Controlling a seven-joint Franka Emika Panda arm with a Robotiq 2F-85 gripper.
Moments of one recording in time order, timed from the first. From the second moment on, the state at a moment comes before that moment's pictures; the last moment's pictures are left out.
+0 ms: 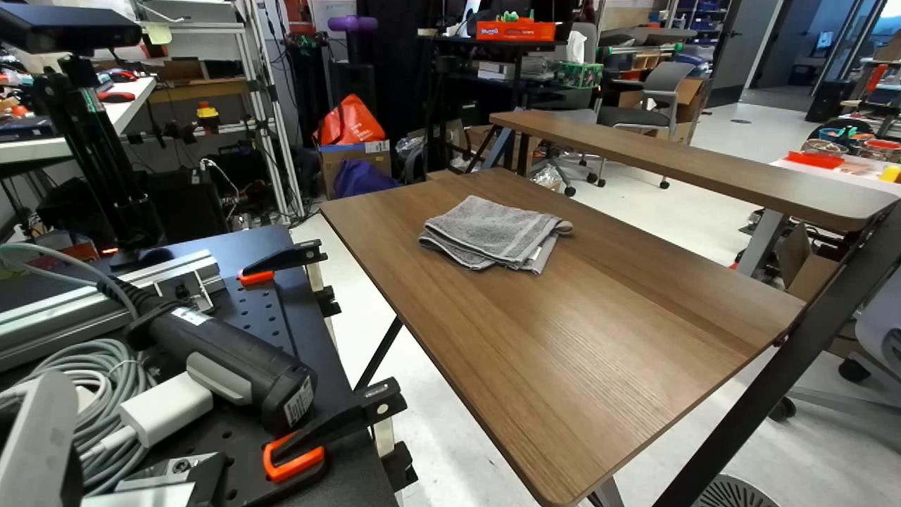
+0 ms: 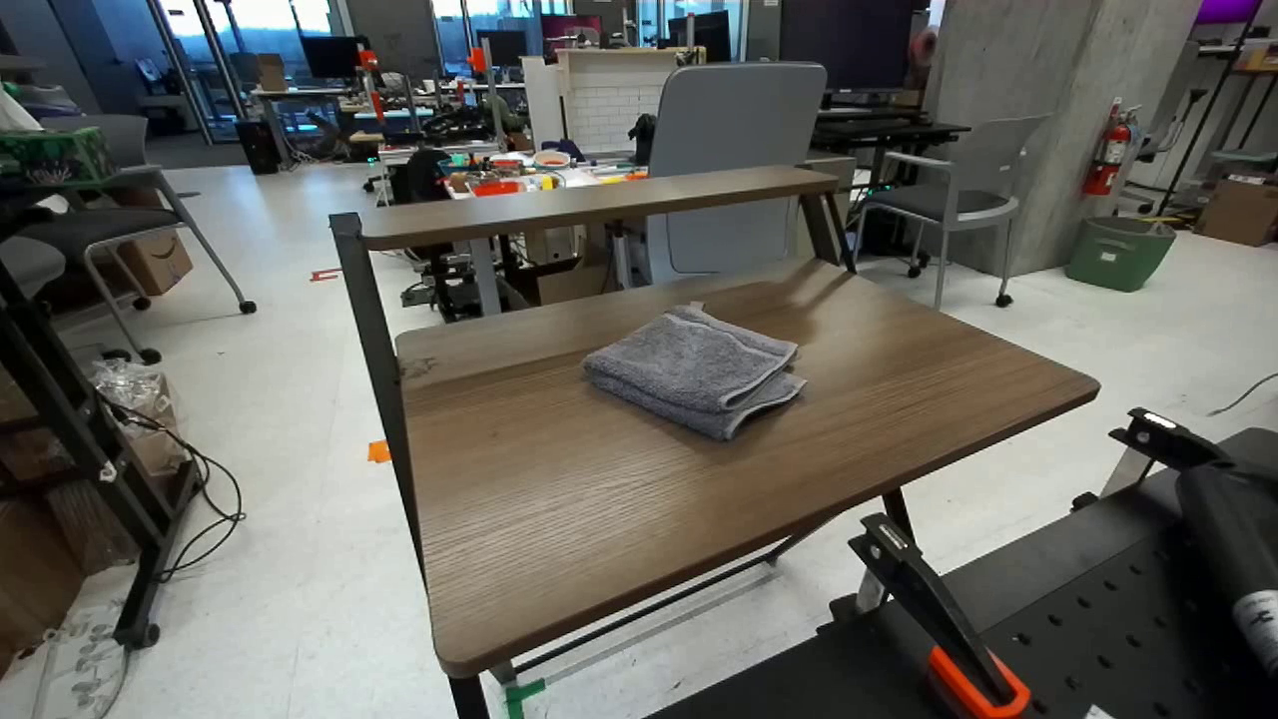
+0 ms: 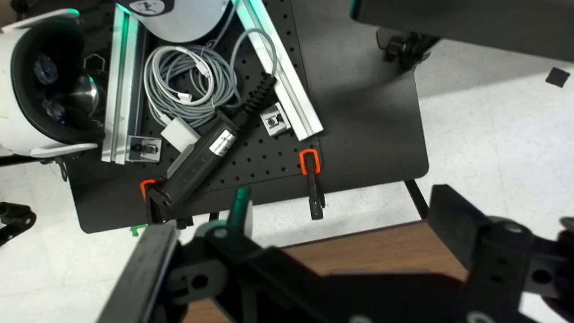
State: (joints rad) arm 0.12 -0.58 0.36 -2.46 0.19 1.64 0.52
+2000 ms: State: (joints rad) arm 0.16 0.57 0.05 -2.09 0.06 2.81 0.81
